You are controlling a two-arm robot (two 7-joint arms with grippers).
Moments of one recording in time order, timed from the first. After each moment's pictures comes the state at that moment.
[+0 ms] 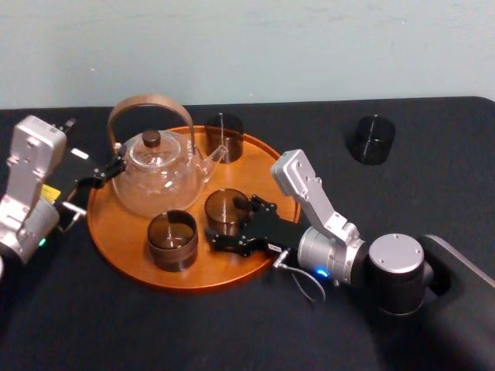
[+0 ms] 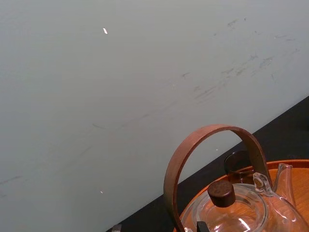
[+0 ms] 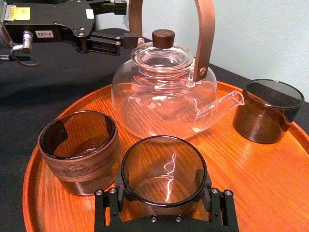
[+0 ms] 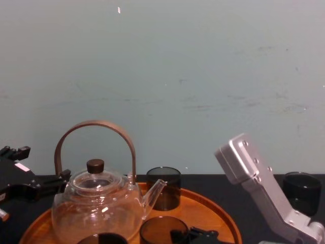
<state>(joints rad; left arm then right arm) -0.20 0.60 0.45 -1.41 -0.25 -0.12 0.03 0.32 0.23 -0.56 -1.18 0.21 0.05 0.49</state>
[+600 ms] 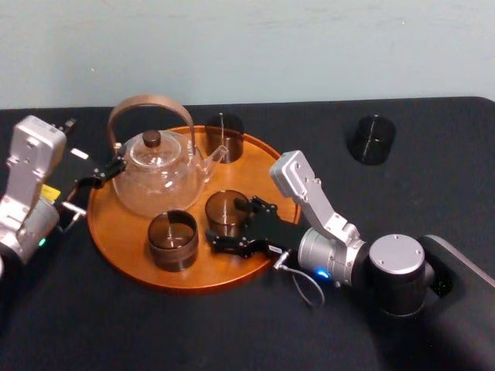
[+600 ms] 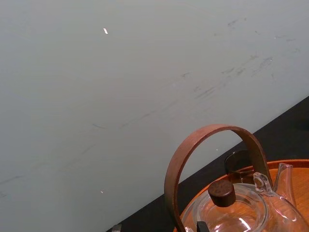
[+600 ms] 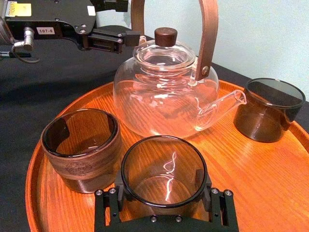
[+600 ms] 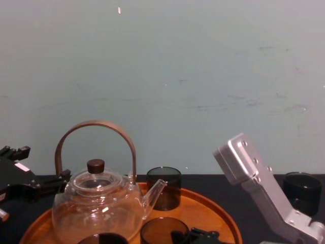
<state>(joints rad) -0.20 0.60 0.45 -1.41 -0.25 -0.12 0.03 0.31 0.24 -0.56 -1.21 0.20 0.06 0.48</state>
